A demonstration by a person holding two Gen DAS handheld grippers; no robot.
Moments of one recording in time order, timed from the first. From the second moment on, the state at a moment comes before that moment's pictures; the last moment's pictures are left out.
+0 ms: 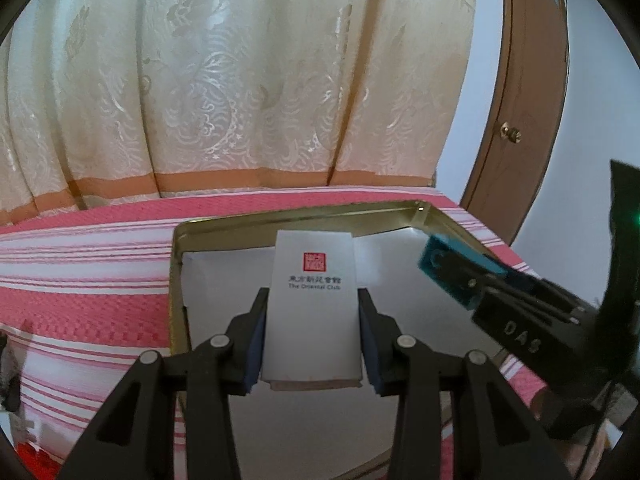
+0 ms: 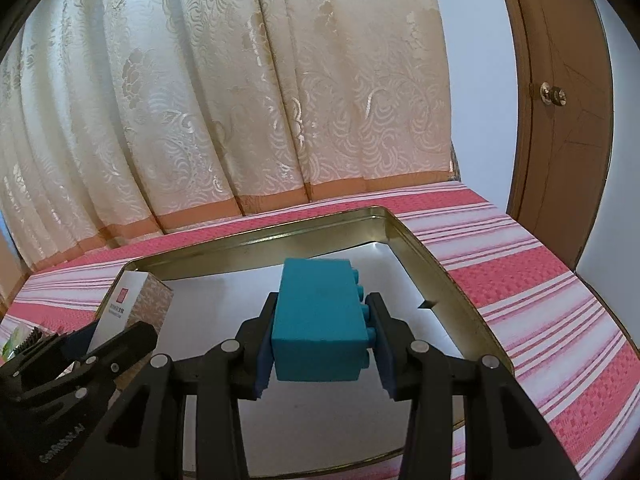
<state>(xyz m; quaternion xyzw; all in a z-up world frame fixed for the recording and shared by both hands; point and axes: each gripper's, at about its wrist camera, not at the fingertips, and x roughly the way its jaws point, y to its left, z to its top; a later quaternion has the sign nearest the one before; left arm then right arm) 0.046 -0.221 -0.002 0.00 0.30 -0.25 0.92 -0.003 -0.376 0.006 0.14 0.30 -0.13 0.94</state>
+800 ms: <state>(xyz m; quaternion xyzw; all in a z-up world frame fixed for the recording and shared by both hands) 0.014 -0.196 0.013 0.04 0.20 -0.19 0.96 -0.045 -0.378 0.032 0.16 0.16 -0.19 0.96</state>
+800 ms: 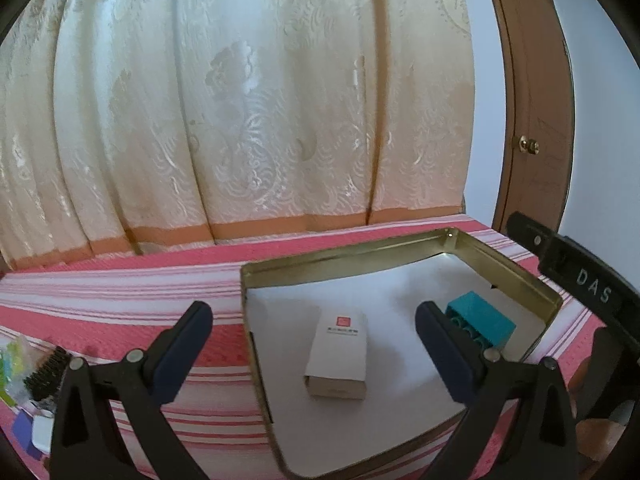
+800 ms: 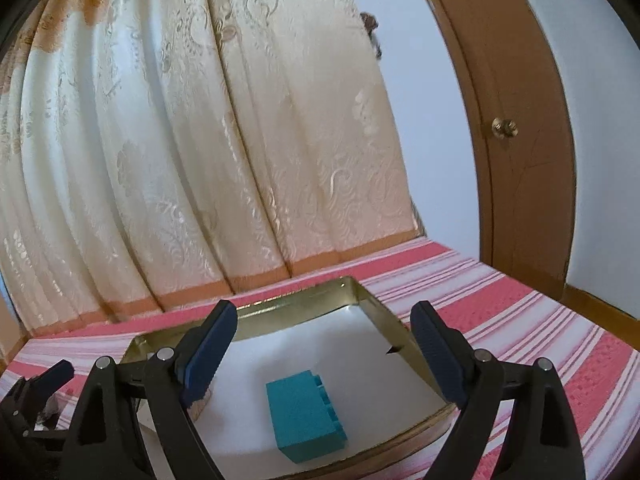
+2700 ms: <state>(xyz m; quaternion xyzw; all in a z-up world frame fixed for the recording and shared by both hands) 0.004 -0.073 0.005 0.03 0.22 -0.14 0.97 -0.064 -0.252 0.036 0.13 0.17 -0.11 0.97</state>
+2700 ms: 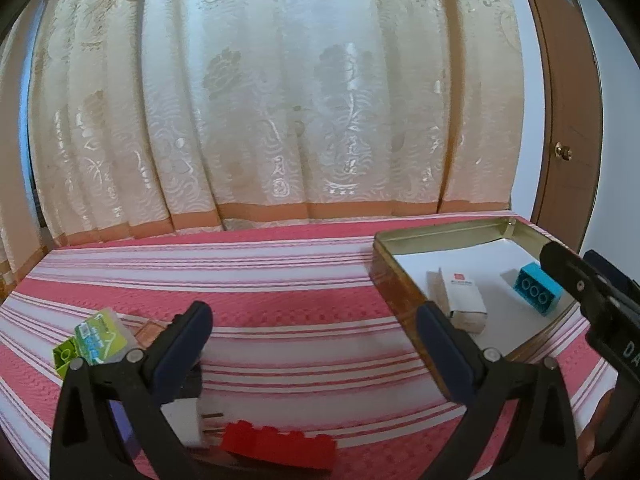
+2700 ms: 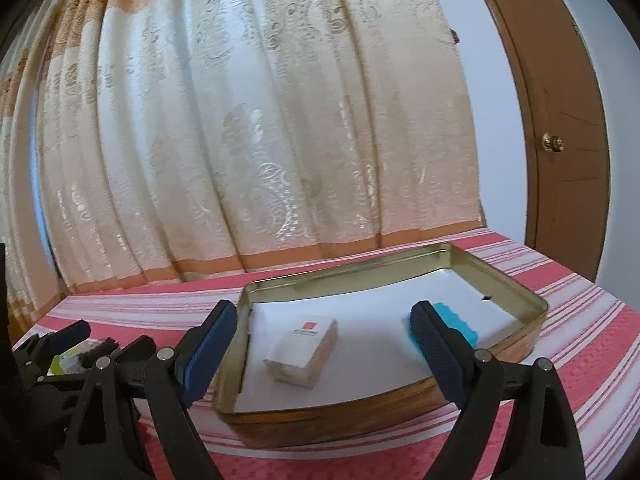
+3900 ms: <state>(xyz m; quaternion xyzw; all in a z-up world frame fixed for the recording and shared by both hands) 0.012 0.066 -0.016 -0.05 0.30 -0.05 0.95 0.009 -0.103 -0.009 0.00 0.41 0.24 0.88</state>
